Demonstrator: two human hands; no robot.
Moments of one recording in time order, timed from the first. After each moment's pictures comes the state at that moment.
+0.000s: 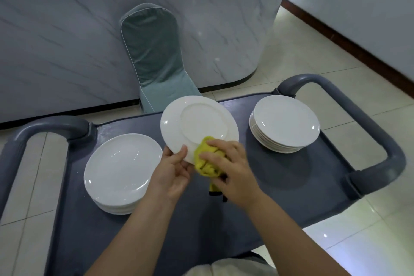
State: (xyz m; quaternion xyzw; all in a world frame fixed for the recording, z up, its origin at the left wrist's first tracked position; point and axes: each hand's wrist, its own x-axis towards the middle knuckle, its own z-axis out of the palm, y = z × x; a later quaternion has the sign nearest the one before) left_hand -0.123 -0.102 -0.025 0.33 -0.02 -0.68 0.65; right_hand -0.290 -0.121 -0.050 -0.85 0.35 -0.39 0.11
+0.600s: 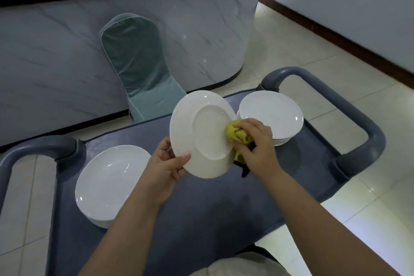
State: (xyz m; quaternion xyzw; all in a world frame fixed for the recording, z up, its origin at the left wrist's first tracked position) left_hand -0.118 -0.103 -0.008 0.38 -0.28 -0.68 0.56; right_hand -0.350 -0.150 -0.023 -0.71 0.53 -0.43 0.18
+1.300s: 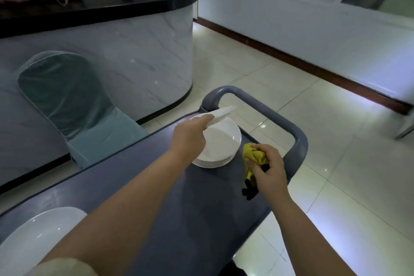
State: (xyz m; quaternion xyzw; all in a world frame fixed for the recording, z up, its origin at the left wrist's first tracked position) left_hand -0.305 -0.250 0.026 0.48 -0.80 -0.10 0.34; right_hand -0.491 -0.123 -0.017 -0.52 0.65 -0.53 0.15
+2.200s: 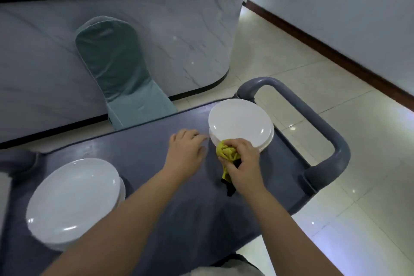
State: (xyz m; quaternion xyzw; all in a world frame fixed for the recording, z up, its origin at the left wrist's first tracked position) left_hand -0.228 -0.199 -0.044 0.57 -0.78 -0.03 0.26; right_hand -0.411 -0.159 -0.044 -0.67 0.58 -0.41 0.22
